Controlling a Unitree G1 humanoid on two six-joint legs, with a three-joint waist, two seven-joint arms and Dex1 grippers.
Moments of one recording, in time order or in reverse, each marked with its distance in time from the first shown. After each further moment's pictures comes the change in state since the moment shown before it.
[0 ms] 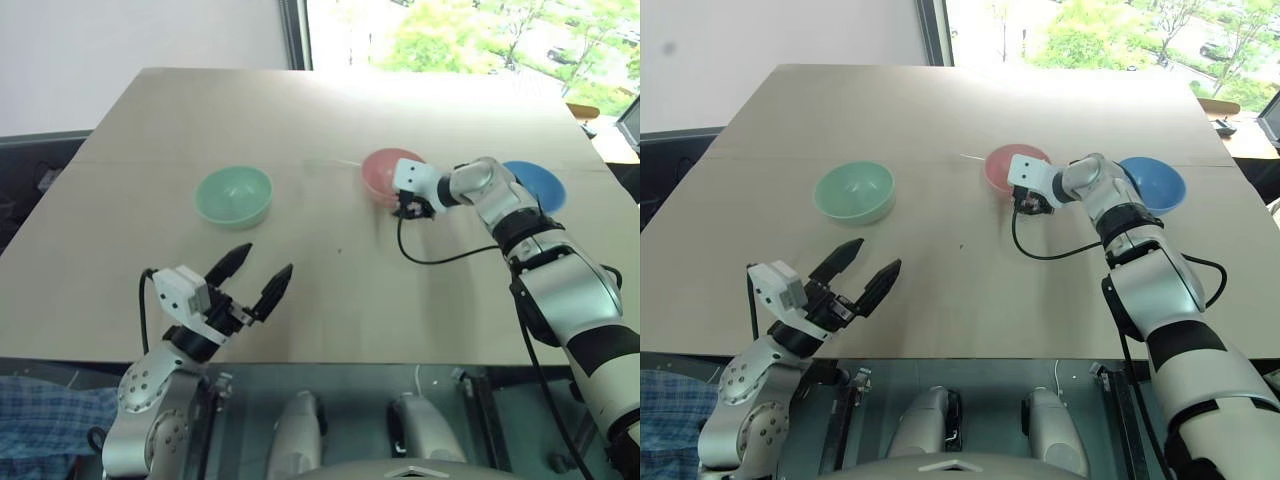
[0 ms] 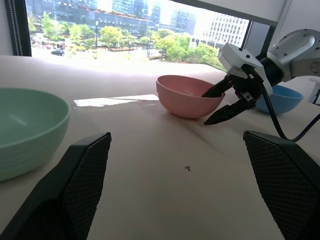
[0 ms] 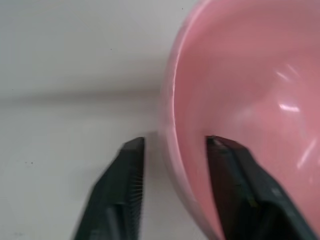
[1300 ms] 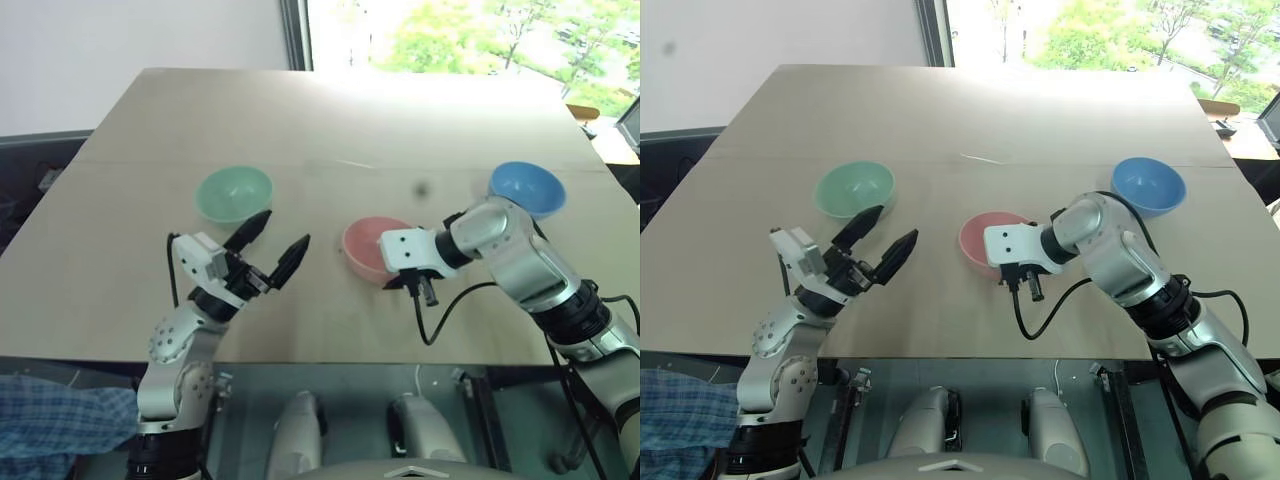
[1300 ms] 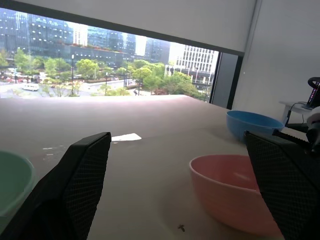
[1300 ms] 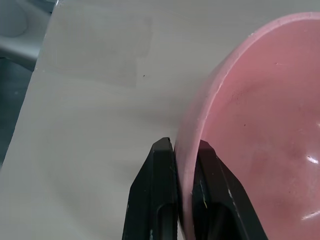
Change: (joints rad) left arm -0.235 -0.041 -0.065 0.191 0.011 -0.083 -0.090; right arm 0.482 -0.237 0.146 -1.412 0.121 0.746 0.437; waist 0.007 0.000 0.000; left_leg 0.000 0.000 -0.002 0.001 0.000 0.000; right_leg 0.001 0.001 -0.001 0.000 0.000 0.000
